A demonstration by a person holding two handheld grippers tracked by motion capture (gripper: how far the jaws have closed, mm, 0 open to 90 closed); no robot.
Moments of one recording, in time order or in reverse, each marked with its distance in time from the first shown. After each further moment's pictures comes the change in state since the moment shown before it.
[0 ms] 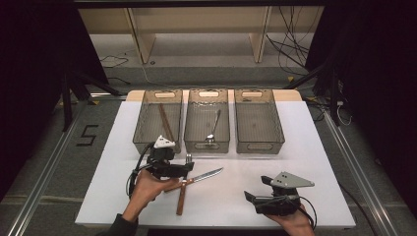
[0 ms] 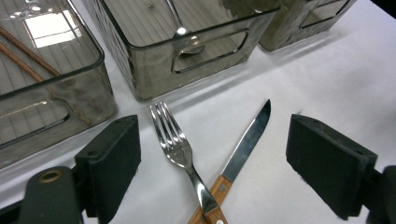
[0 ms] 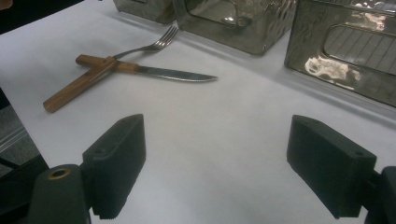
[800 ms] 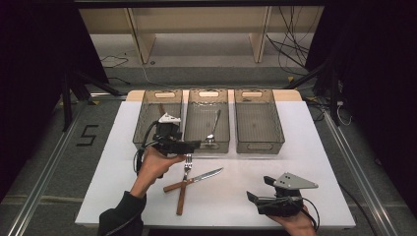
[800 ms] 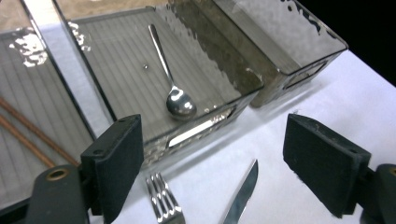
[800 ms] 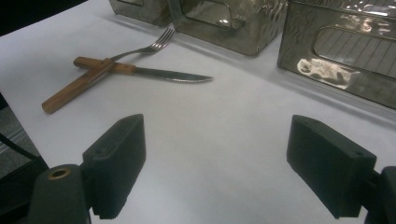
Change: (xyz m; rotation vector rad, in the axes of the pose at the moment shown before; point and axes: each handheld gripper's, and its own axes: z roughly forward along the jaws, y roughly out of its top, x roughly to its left) left arm 0.005 0.057 0.005 -0.050 -0.047 -0.014; right arm -0.001 -0.002 -0.007 -0.008 -0.016 0.010
